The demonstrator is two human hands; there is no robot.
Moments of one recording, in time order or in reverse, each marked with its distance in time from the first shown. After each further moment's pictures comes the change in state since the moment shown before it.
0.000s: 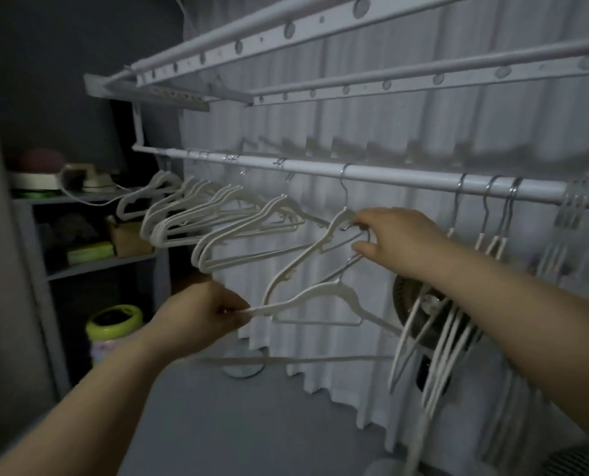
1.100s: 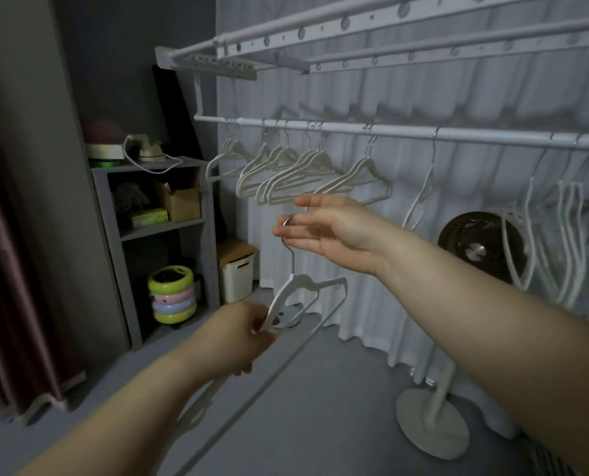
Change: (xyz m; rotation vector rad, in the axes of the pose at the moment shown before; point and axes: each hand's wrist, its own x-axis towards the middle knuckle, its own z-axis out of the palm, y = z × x) left_hand -0.195 -0.105 -0.060 -0.300 -0.255 -0.213; right_hand -0.052 -0.282 -0.009 1.813 -0.343 0.237
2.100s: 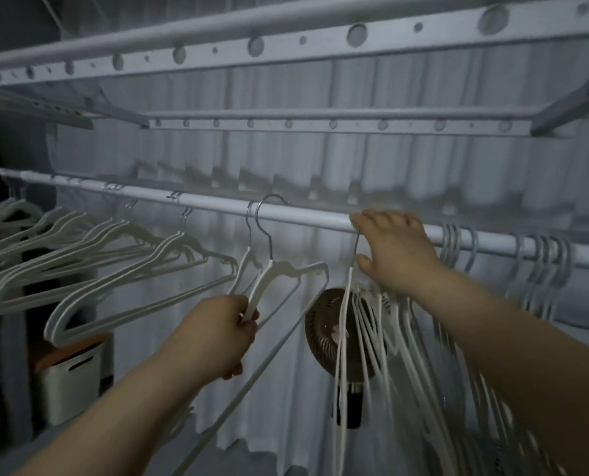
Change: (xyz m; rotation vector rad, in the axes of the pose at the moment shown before) left_hand 0.250 0.236 0.091 -0.064 0.137 0.289; right_hand 0.000 -0.117 -0.364 -2.048 0.767 -0.092
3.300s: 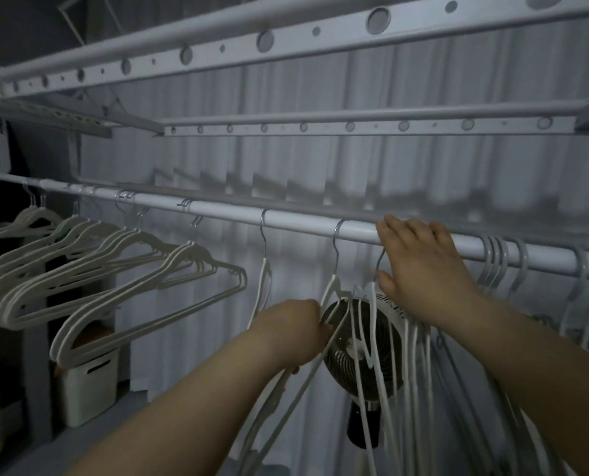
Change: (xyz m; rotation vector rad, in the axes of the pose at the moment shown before) left_hand 0.054 0.043 0.037 0.390 -0.193 0.099; right_hand 0.002 0.006 0.019 -0.066 0.133 -0.046
